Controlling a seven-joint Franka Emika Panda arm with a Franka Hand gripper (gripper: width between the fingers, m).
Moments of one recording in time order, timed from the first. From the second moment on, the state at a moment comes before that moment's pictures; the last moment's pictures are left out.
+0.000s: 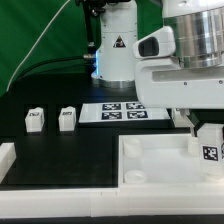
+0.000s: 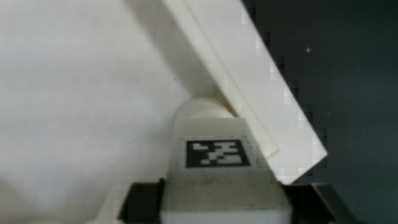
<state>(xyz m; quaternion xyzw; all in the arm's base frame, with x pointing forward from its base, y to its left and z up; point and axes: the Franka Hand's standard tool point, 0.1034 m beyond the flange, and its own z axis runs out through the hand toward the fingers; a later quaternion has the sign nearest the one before) 0.614 0.111 0.083 -0.94 0.33 -0.01 0.09</state>
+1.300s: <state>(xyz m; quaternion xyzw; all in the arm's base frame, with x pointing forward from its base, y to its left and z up) 0.613 0.122 0.082 -0.86 0.50 0.01 0.11</state>
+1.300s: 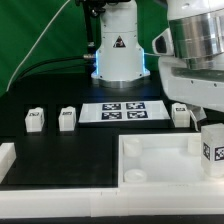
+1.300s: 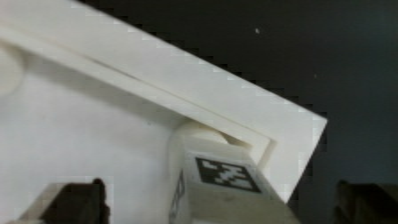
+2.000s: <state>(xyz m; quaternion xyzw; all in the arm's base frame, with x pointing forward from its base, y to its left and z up) 0.611 0.122 0.084 -1.00 0.05 -0.02 0.06</state>
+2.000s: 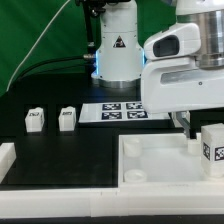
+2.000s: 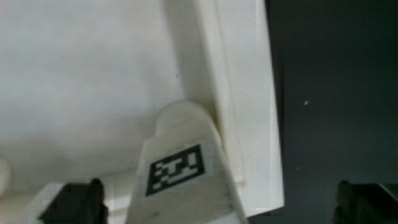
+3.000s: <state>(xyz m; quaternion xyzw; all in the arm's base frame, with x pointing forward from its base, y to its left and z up) 0.613 0.115 0.084 -0.99 -0.11 -0.04 0.05</state>
